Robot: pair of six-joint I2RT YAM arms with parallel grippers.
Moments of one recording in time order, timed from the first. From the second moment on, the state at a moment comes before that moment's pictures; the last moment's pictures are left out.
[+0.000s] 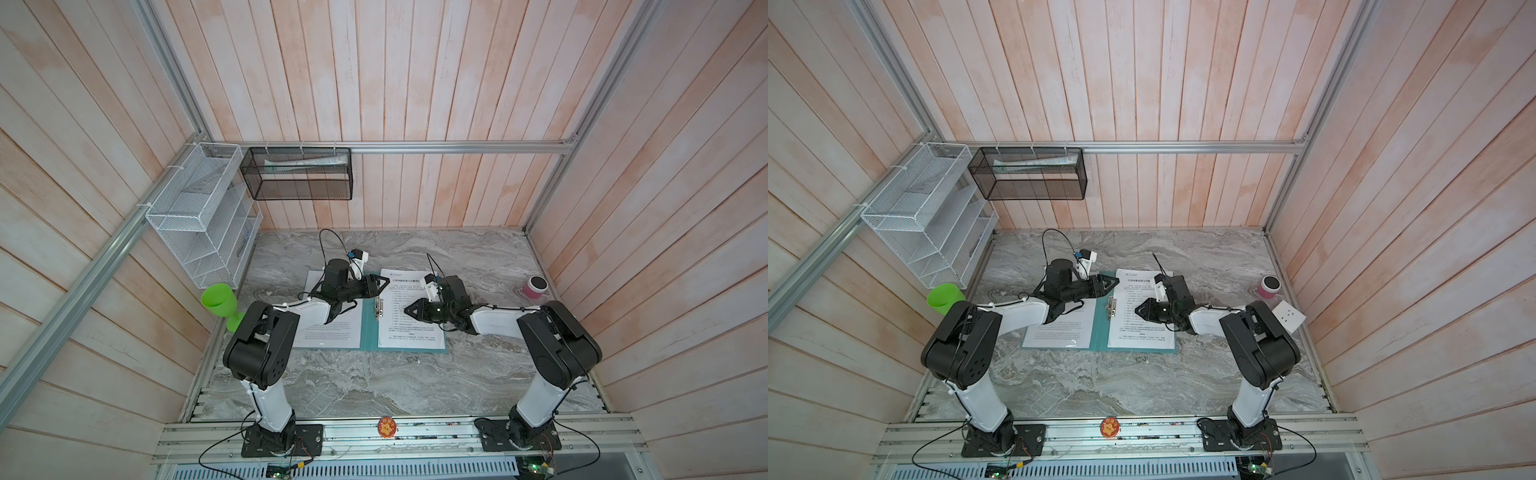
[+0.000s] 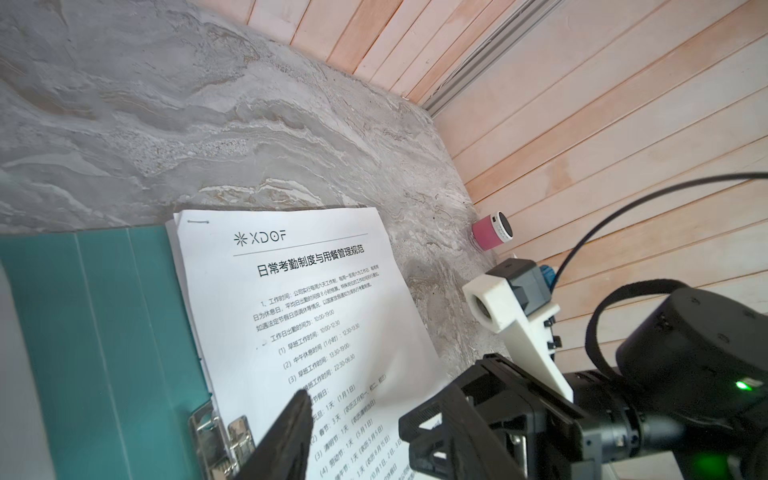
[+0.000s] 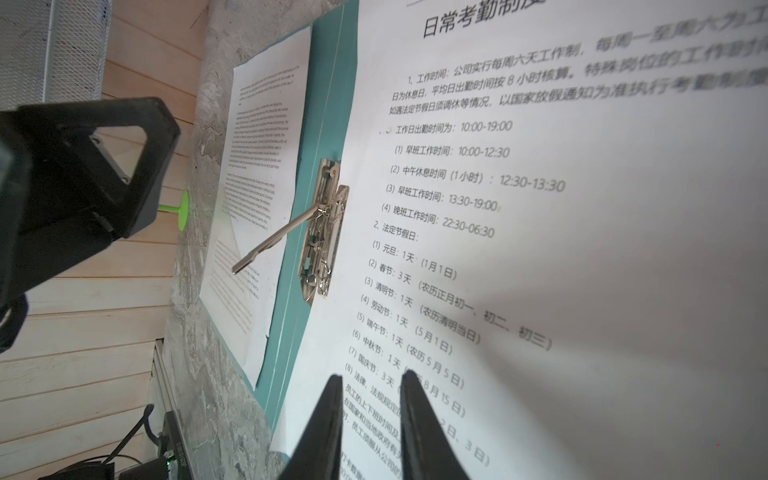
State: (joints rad) left arm -0.38 1.76 0.92 0.41 0.56 -0.54; right arm 0.51 1.74 0.80 0.23 -0.51 0.66
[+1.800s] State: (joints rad) left arm -0.64 1.83 0.87 0.15 -0.16 -0.68; right arm 0.53 1.61 0.79 0.15 -0.45 0.68
